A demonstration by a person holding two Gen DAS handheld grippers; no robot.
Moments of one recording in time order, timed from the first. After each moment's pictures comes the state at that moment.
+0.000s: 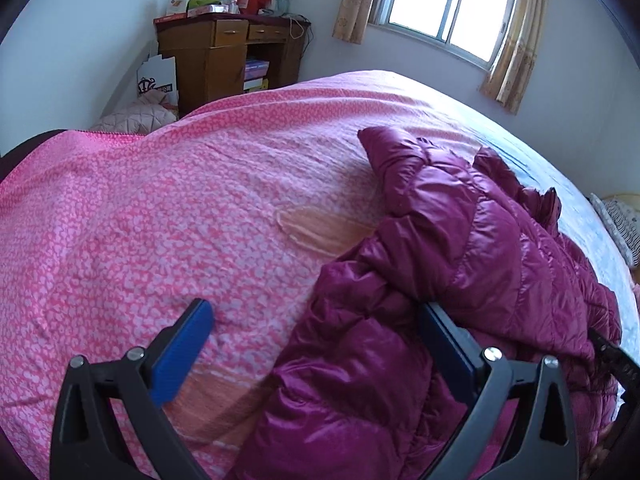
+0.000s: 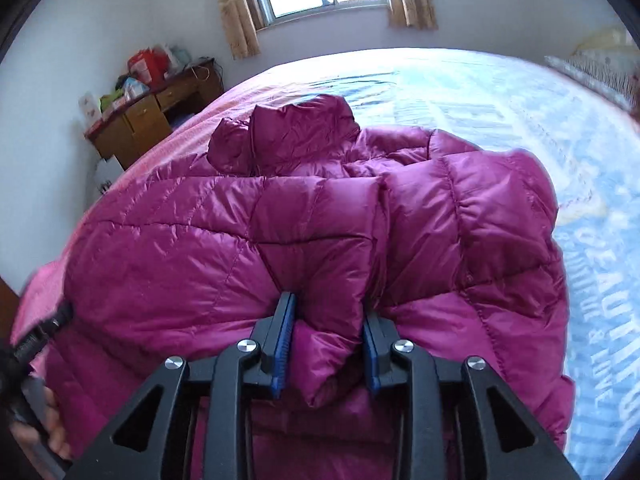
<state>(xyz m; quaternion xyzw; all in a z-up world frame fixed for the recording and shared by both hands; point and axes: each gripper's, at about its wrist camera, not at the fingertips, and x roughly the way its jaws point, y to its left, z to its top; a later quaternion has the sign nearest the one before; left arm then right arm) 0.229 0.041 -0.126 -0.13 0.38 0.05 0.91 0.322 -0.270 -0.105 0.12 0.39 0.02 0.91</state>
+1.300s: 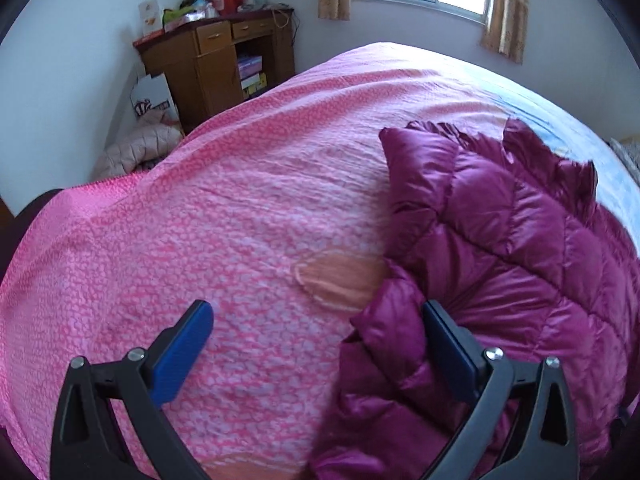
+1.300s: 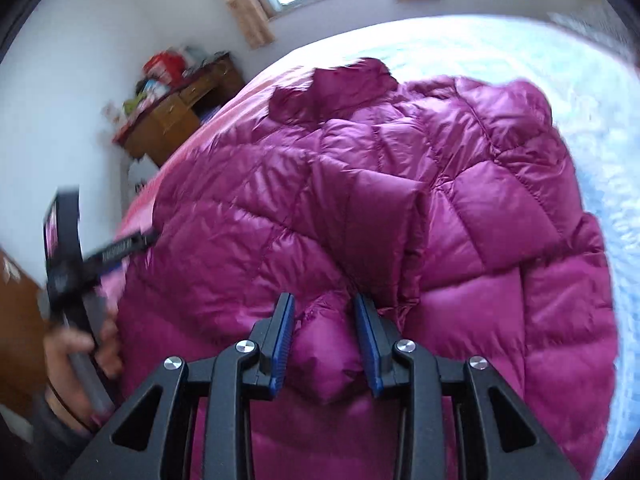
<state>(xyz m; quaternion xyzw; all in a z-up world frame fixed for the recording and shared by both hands) 0.276 0.036 -0.126 -0.02 0.42 0.08 0.90 0.249 -0.213 -0.107 0.13 0.41 0.06 0.90</state>
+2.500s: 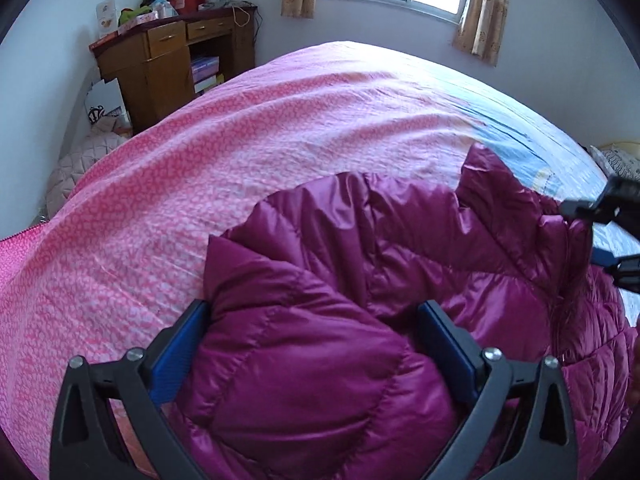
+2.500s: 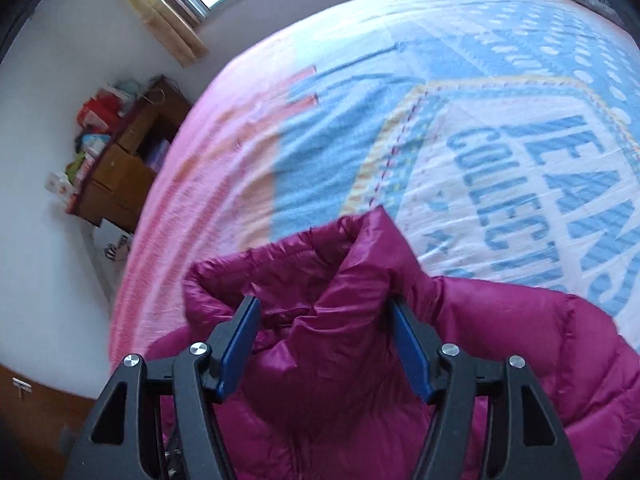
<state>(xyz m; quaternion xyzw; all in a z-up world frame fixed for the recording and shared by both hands) 0.364 -0.028 -0.127 -0.05 0.42 0.01 0.91 0.553 -0.271 -0.088 0.25 0.48 -0.01 0.84</state>
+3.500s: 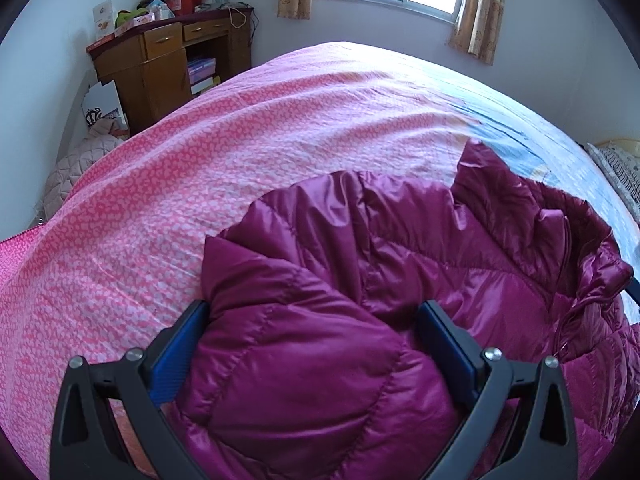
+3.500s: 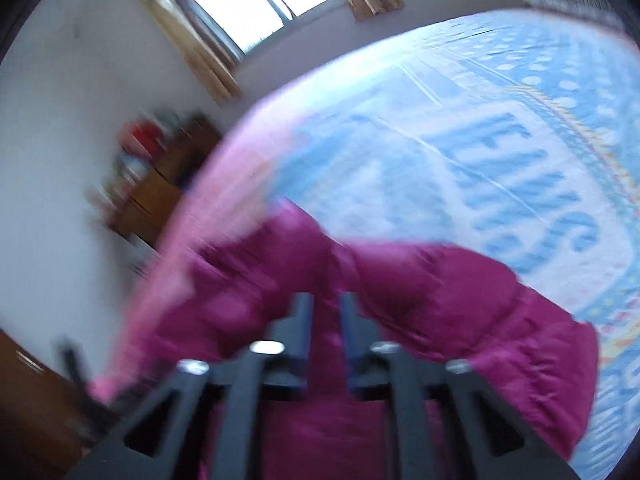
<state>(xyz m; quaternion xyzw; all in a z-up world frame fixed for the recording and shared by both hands) 0.362 -0.026 -0.125 -0.05 0.42 0.01 0.91 0.451 -0.330 -0.068 0.31 0.34 0.06 0.89</state>
